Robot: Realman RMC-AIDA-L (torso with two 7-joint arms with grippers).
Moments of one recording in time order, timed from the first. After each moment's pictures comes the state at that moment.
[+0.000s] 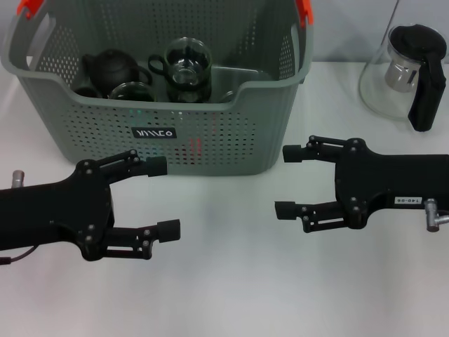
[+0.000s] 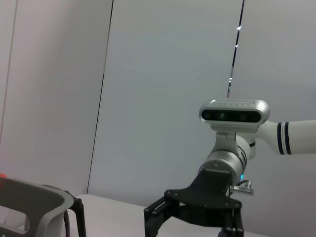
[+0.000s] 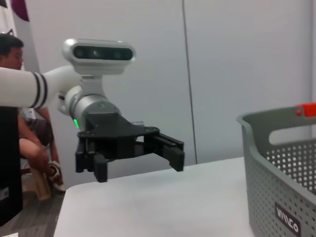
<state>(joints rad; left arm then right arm) -0.30 -2.16 0.64 1.00 1.84 1.99 -1.38 0.43 2.09 -1.07 -0.93 -1.72 -1.63 1.41</state>
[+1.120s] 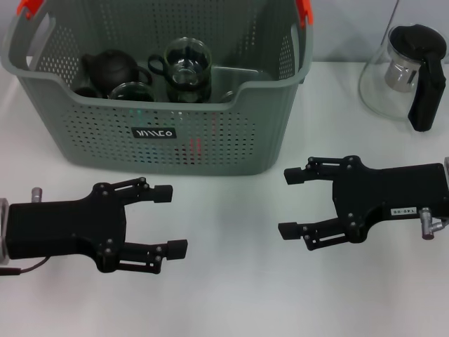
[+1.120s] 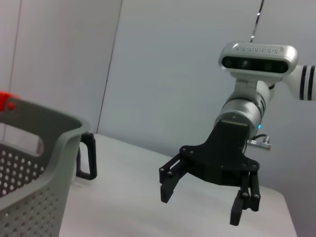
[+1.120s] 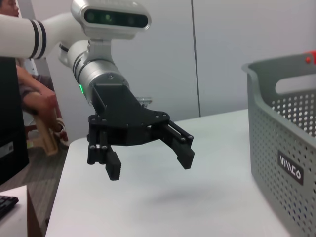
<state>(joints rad) -0.33 -2.16 0.65 0.98 2.00 1.91 -1.40 0.47 2.10 -1.06 -0.95 -1.87 -1.63 1.46</state>
